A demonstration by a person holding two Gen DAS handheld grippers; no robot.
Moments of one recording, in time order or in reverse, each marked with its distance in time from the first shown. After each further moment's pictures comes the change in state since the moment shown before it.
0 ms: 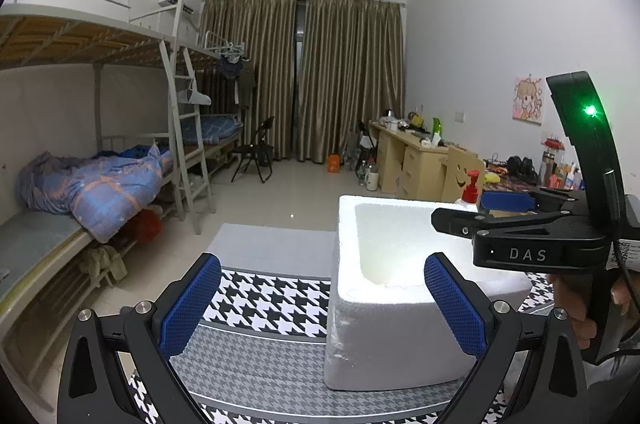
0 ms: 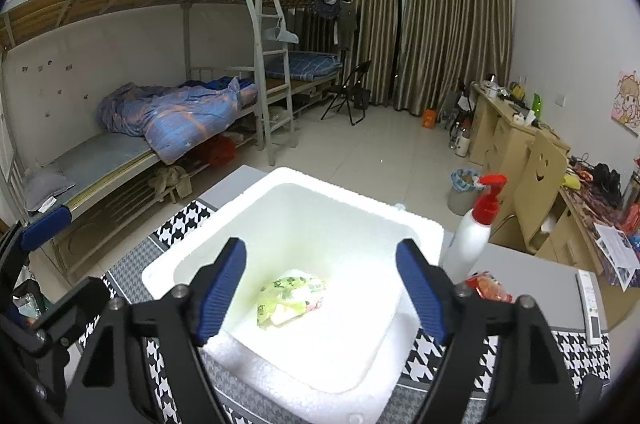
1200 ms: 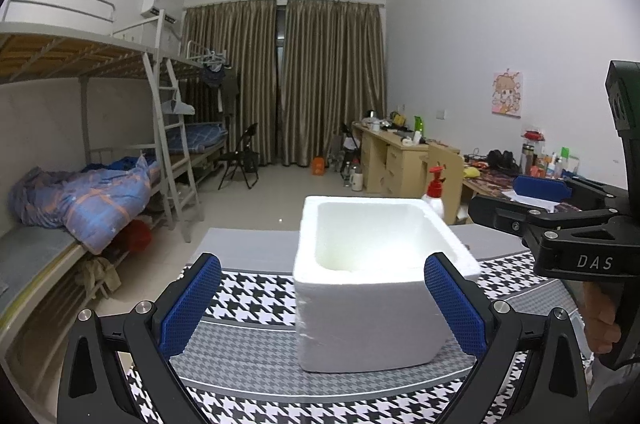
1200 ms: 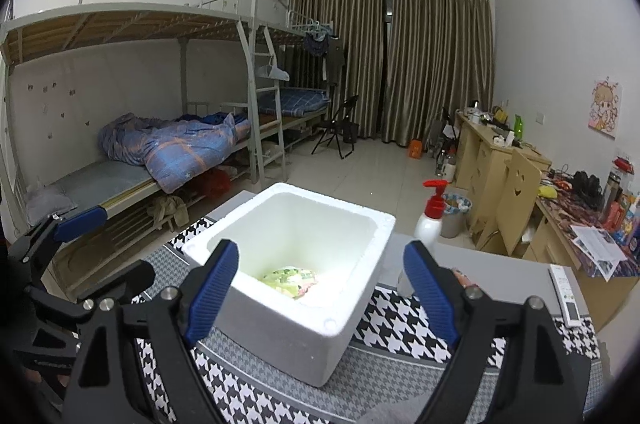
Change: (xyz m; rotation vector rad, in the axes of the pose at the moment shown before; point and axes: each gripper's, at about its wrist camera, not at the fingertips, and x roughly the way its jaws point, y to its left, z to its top) left arm -0.035 -0.026 -0.006 0.053 -0.013 -0.060; right arm -0.086 -0.015 -0.028 0.031 -0.150 -0.044
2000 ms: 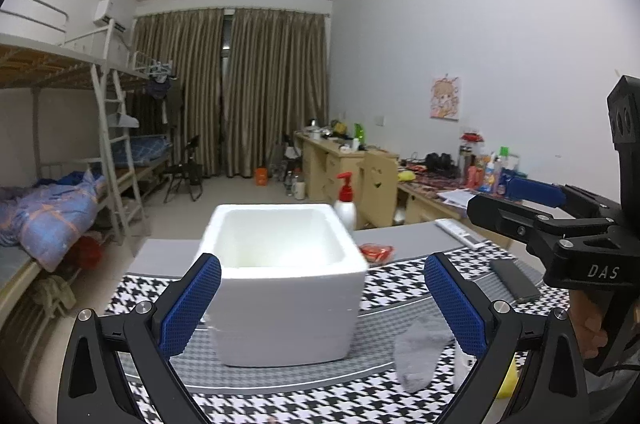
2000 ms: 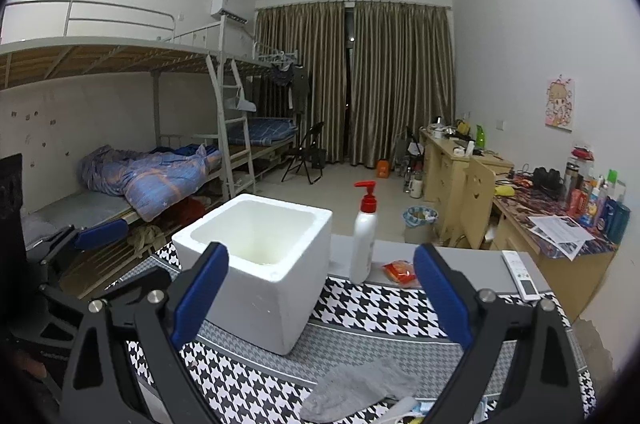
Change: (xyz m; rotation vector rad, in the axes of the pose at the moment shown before) left arm -0.030 -0.052 -0.001 0.040 -0.037 -0.214; right arm -0.082 -0.030 -0.039 0.054 -0.121 -0.125
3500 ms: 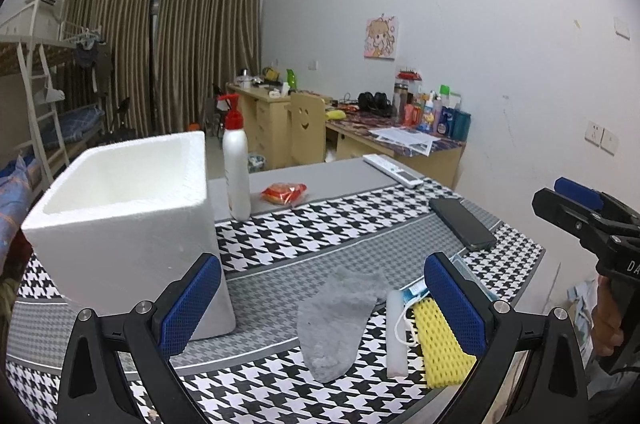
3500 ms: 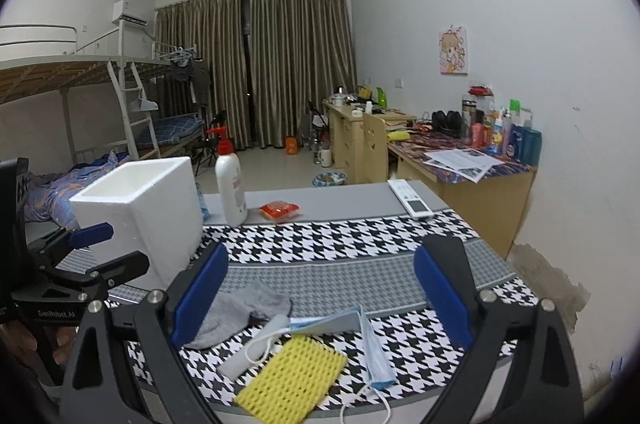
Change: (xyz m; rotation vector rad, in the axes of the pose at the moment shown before) left arm 0.072 -0.081 -0.041 0.069 0.213 -0.222; right arm -0.052 -0.101 -0.086 0.178 0.077 -0.316
